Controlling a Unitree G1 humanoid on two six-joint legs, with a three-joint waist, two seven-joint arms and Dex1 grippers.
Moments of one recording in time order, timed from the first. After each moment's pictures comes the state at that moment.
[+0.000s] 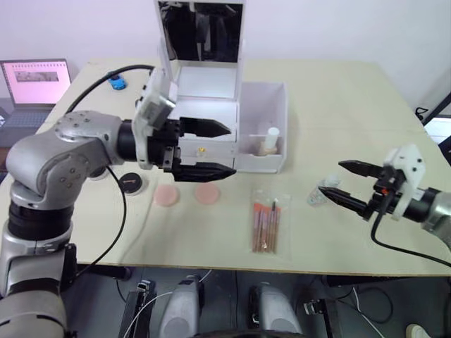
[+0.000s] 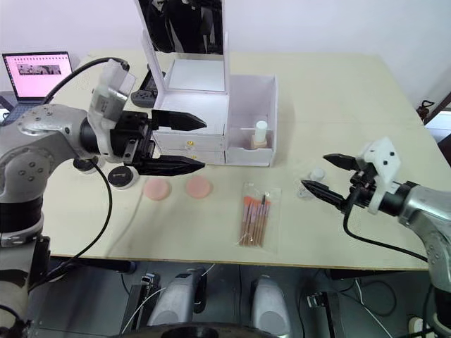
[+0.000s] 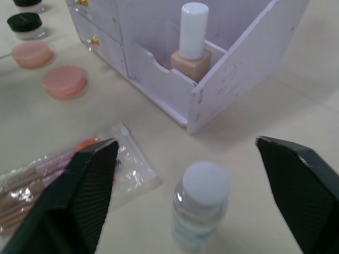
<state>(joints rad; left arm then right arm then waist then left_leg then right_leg) -0.76 0.76 0.02 -0.34 -0.88 0.89 -1.04 -0.06 -0.85 -0.40 -0.38 0.59 0.65 0.89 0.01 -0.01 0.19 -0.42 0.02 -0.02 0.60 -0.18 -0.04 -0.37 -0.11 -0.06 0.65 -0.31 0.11</state>
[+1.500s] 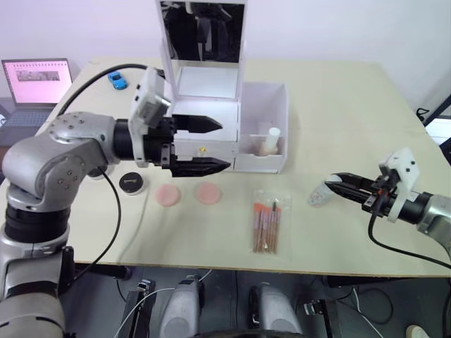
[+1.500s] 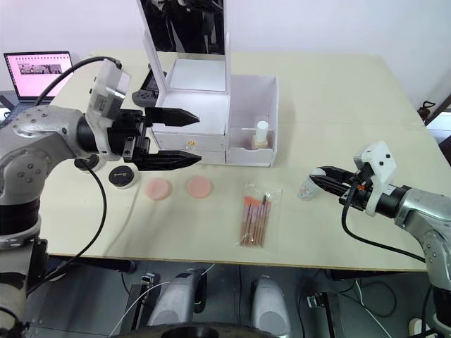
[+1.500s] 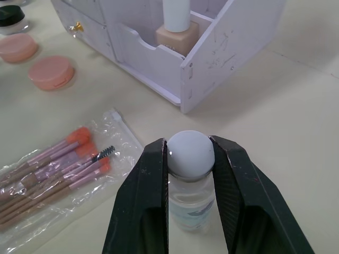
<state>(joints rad) -0.75 0.76 0.02 -0.33 -0.84 0.87 -1.02 -0.01 -0.86 -0.41 -0.35 0.61 0.67 0.87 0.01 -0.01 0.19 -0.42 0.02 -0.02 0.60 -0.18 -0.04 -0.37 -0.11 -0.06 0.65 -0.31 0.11</state>
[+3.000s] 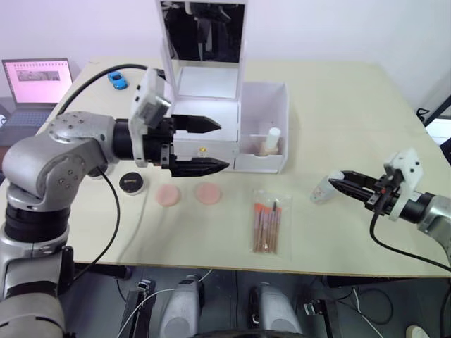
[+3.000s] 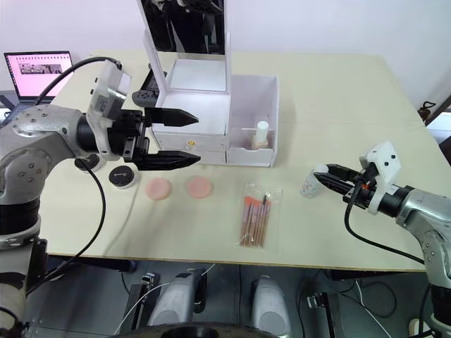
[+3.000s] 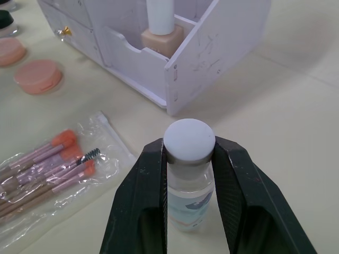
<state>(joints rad) -0.75 0.76 0.02 -0.33 -0.81 0.86 -1.04 -0.01 -0.84 -0.40 -0.28 0.57 0.58 0.88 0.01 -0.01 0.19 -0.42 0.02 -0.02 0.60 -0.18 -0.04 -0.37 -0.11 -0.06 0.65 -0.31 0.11</state>
